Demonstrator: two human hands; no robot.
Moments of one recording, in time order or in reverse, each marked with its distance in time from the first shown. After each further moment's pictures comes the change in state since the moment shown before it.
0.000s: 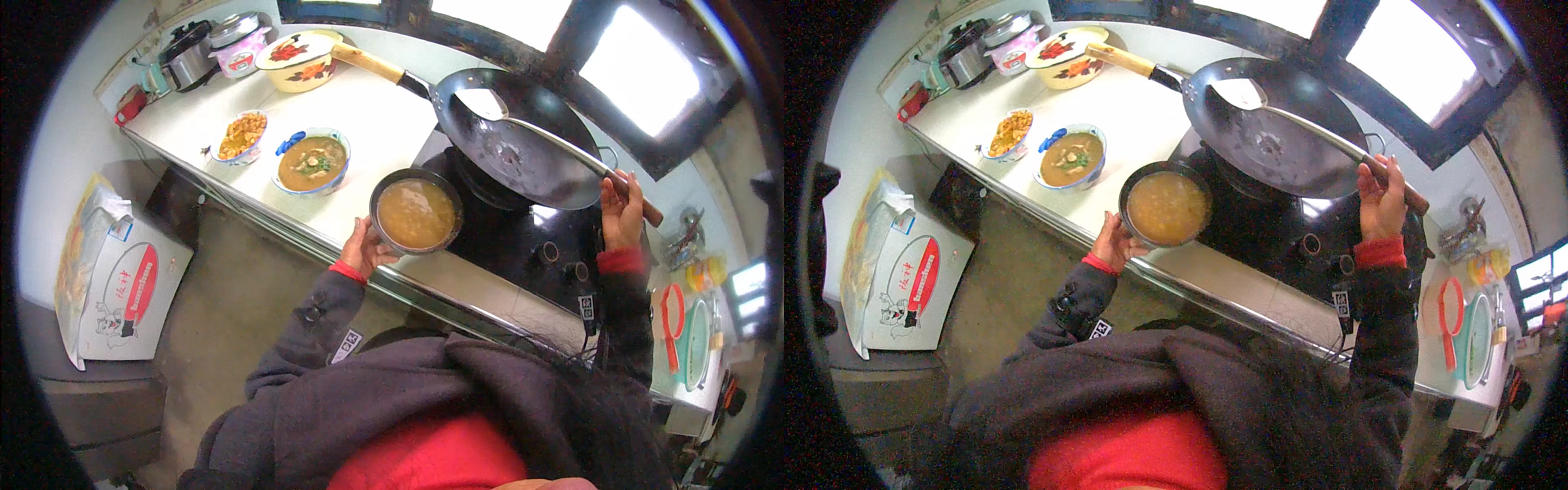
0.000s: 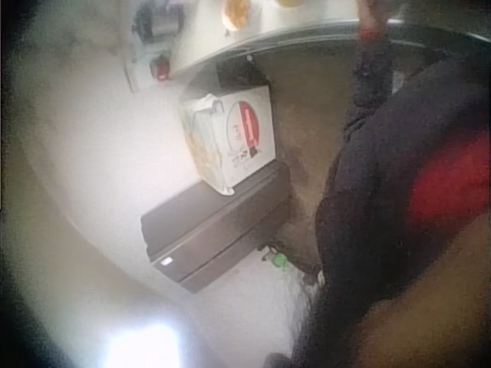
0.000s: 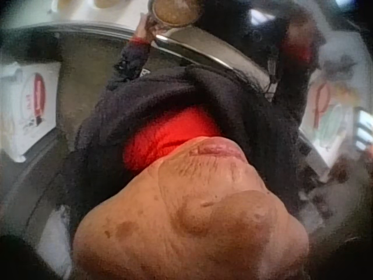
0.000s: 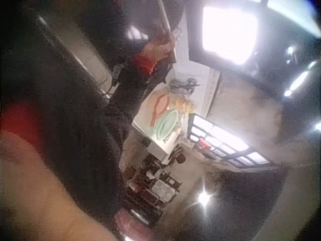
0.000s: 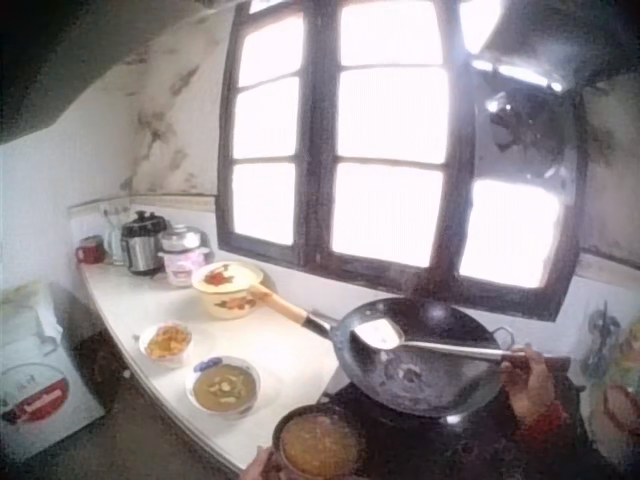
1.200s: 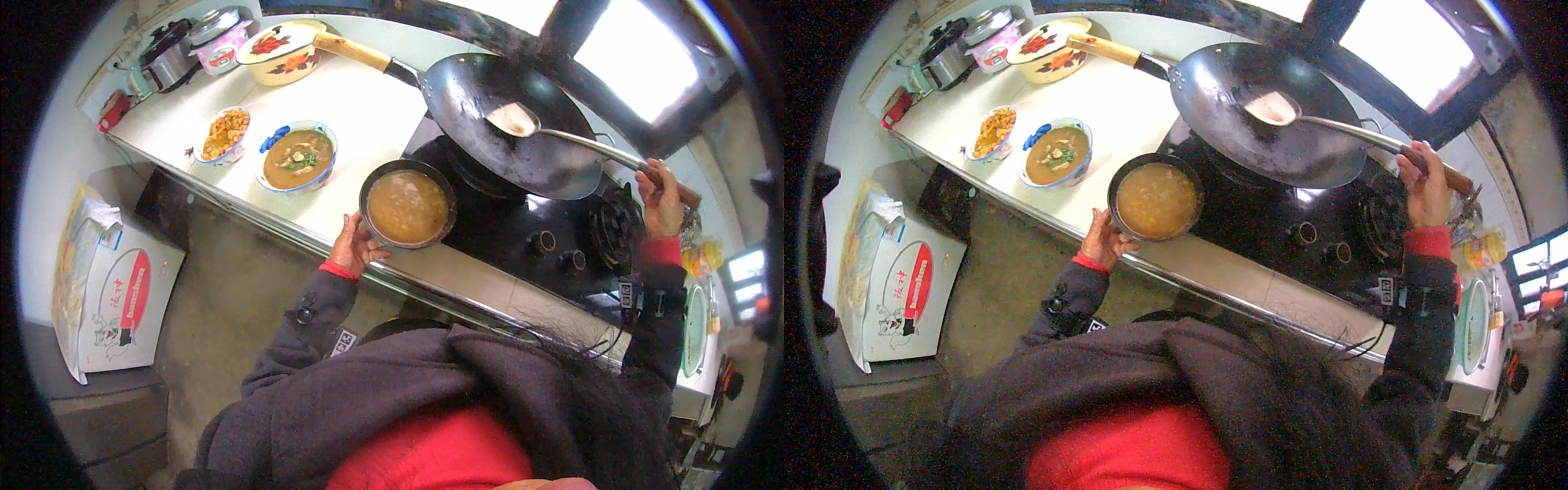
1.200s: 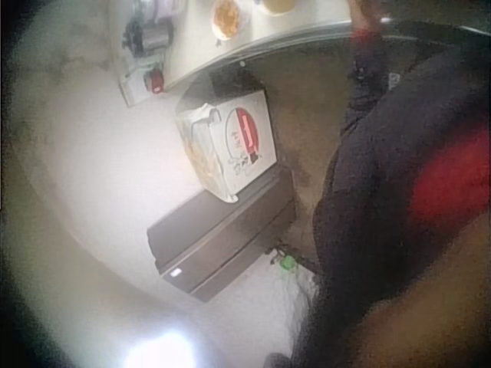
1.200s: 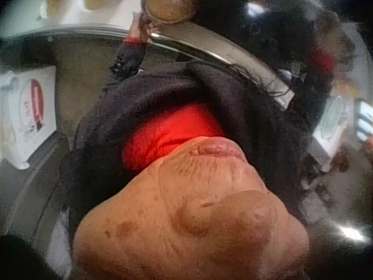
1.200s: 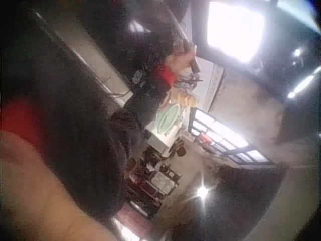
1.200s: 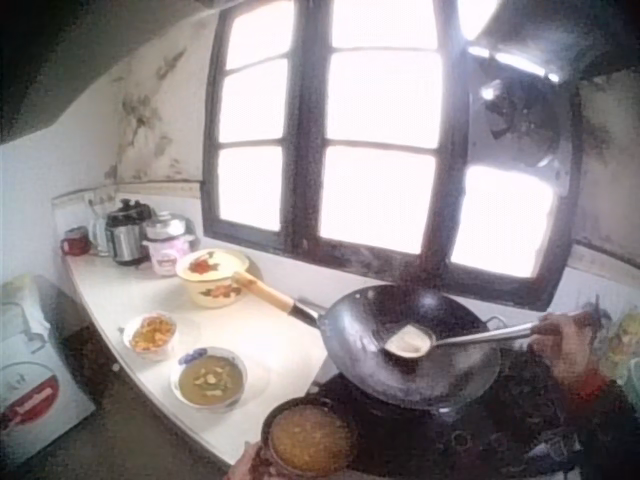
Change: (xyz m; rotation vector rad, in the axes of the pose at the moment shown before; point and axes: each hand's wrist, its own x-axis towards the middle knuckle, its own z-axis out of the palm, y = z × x) left_hand 0.017 0.008 -0.014 0.006 0.044 0.021; right_hand 0.037 -0.048 -0.001 -0.280 -0.125 -0.033
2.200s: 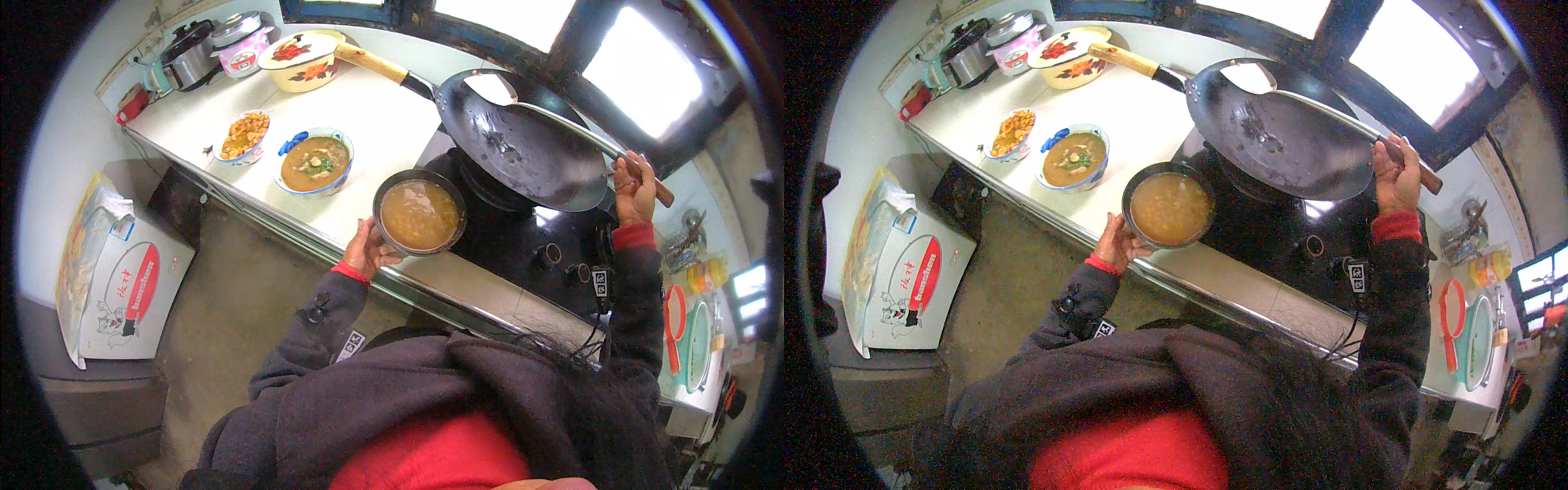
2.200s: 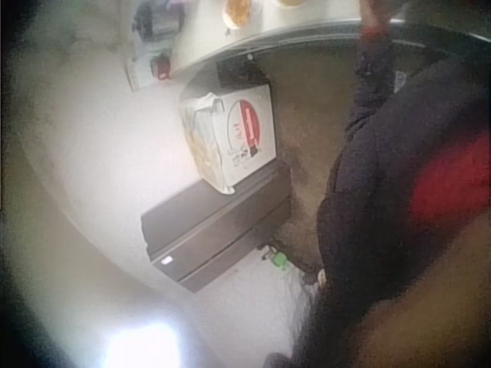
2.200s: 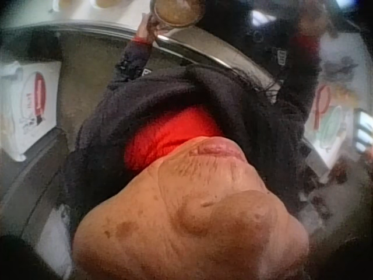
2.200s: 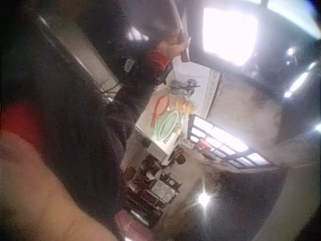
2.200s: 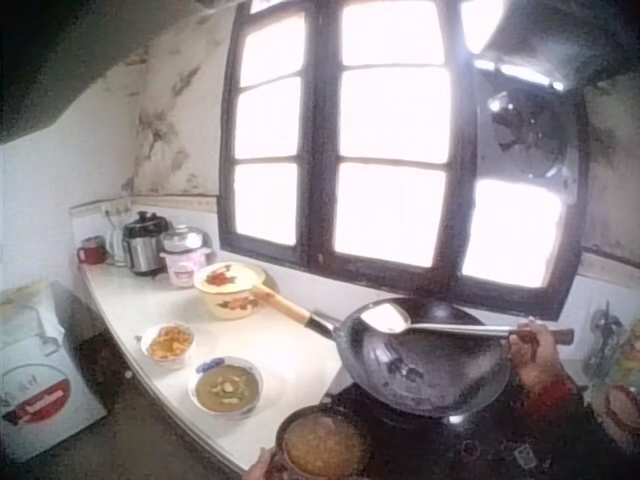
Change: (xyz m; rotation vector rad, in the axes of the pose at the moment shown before) left_hand -0.022 0.000 0.011 -0.014 -0.064 0.017; right_hand 0.006 0.034 0.021 0.311 -0.025 0.030
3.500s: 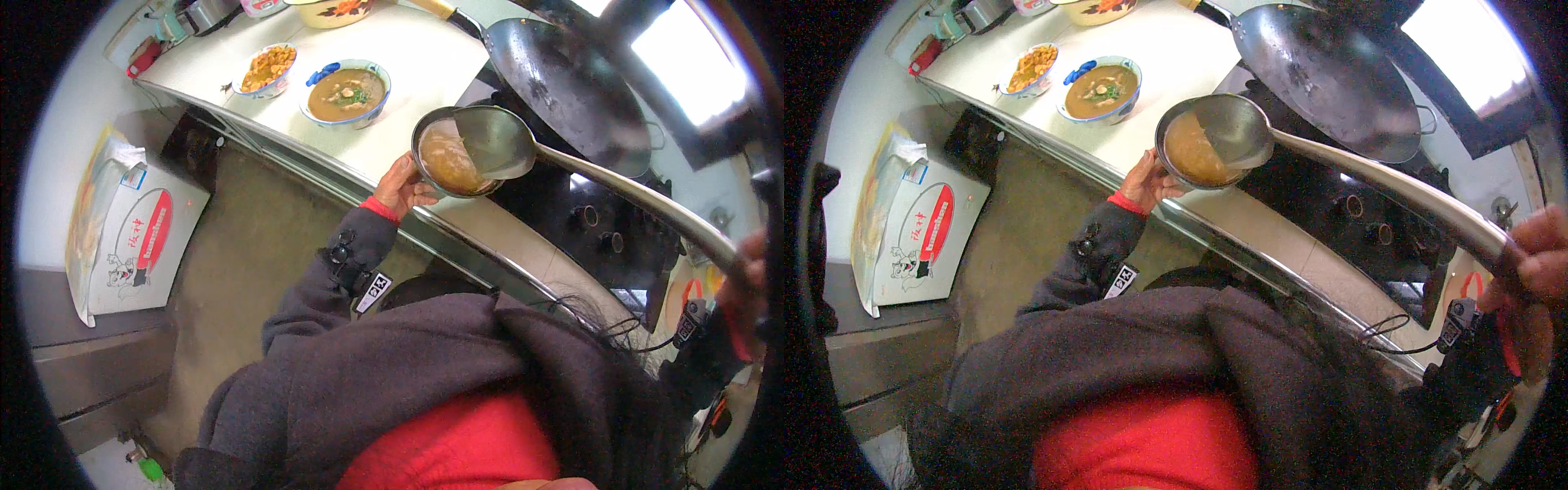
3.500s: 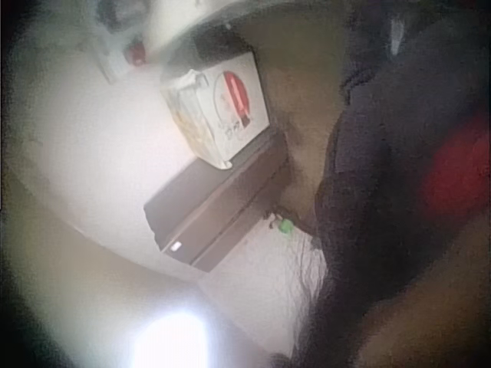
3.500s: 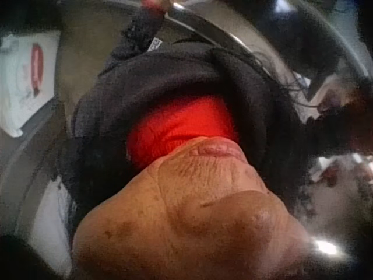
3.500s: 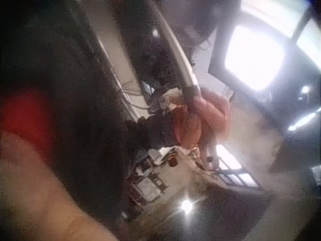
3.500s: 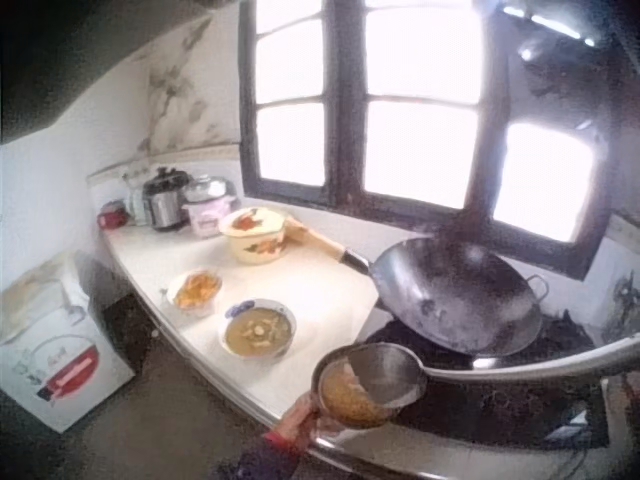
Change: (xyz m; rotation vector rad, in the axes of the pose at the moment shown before) left_hand -0.014 -0.024 -0.054 -0.049 -0.110 0.018; right_hand -0.217 -0.088 0.169 -0.801 -0.746 -0.118
